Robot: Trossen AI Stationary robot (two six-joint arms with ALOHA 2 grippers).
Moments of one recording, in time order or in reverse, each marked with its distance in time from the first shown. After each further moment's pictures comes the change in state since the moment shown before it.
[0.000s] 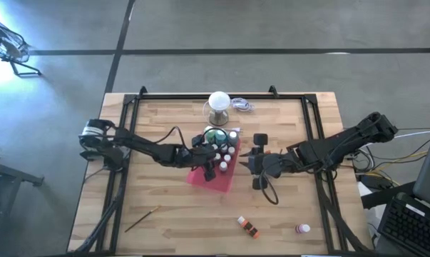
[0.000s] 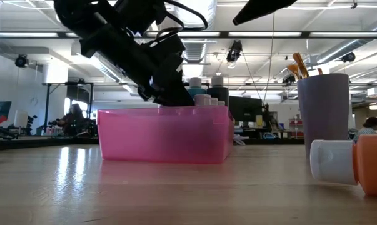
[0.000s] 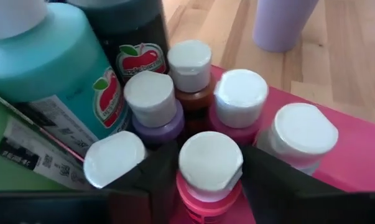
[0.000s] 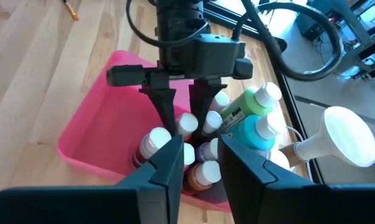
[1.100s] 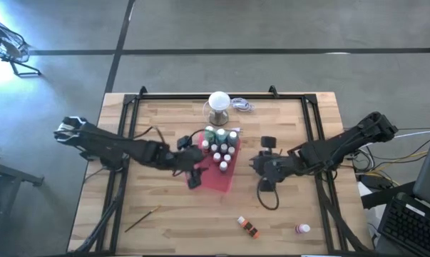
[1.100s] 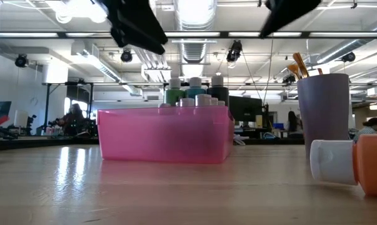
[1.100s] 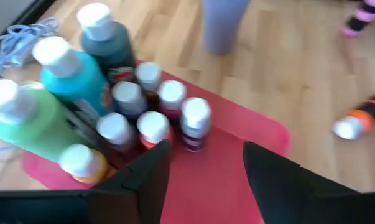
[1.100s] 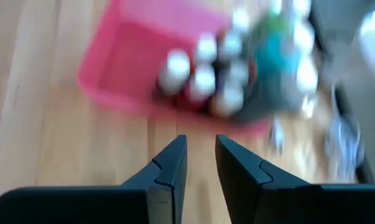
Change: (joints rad) left arm -0.148 -0.291 0.222 -0.641 0.003 -0.158; right arm 0.034 0.002 0.047 -0.293 -0.029 0.235
